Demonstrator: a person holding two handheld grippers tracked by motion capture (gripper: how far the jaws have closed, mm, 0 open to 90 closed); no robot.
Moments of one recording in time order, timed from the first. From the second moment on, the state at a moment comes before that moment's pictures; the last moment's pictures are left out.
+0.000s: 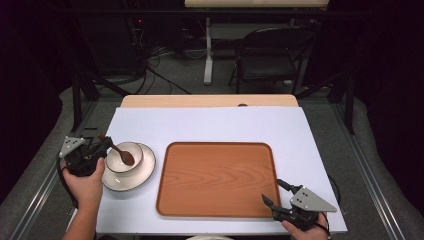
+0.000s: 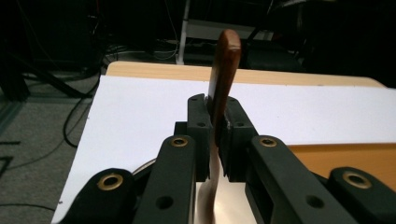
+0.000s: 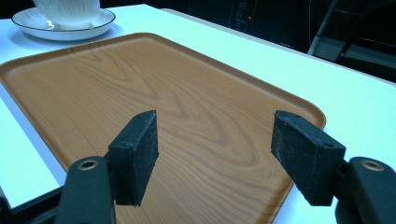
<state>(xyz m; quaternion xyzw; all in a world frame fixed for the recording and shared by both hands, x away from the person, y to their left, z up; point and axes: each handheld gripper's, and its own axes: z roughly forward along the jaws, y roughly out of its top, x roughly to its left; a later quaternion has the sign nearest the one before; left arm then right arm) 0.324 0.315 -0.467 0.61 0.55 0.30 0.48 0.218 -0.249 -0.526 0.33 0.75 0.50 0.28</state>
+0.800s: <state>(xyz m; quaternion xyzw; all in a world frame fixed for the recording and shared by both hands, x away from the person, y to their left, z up) 0.321 0.285 -0.423 0.68 0.48 0.36 0.41 0.218 -0.248 -0.526 0.33 0.75 0.50 0.29</state>
